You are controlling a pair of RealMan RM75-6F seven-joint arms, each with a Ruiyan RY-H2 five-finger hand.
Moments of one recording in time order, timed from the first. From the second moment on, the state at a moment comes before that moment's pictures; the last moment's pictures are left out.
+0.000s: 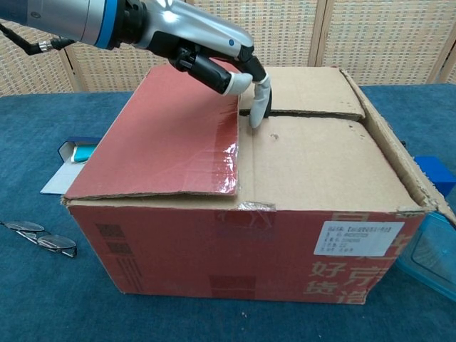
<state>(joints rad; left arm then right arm) -1.26 -1.13 -0.18 -1.70 1.41 0.43 -0.20 0.28 -0.90 0.14 -1.77 -1.40 1.35 -0.05</state>
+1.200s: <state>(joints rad) -1.17 -0.95 -0.19 -1.79 1.43 0.55 -0.20 0.28 -0.90 0.17 -1.78 -1.38 1.34 -0.07</state>
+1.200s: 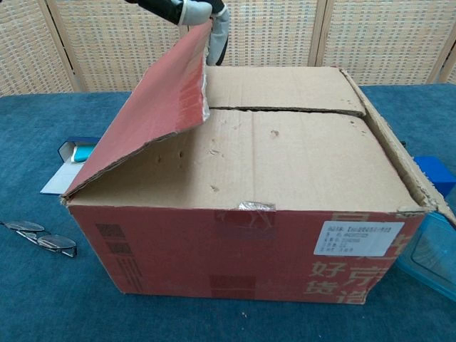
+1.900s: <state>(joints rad) -1.02 -0.70 -0.18 -1.87 1.55 0.69 -0.28 0.31 -0.90 0.18 -1.80 -1.38 1.31 -0.09</state>
